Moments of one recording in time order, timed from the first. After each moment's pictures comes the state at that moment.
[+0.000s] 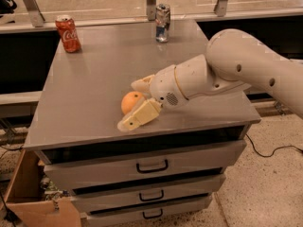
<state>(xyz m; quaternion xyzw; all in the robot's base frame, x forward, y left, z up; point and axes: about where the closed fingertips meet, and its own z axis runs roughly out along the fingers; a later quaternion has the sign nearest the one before) 0.506 0.046 0.859 -0.57 0.67 0.32 0.36</state>
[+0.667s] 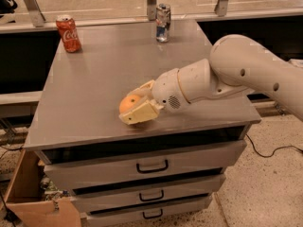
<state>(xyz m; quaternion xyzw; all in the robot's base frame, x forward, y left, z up) 0.502 0.043 0.856 -0.55 0.67 0.32 0.37</state>
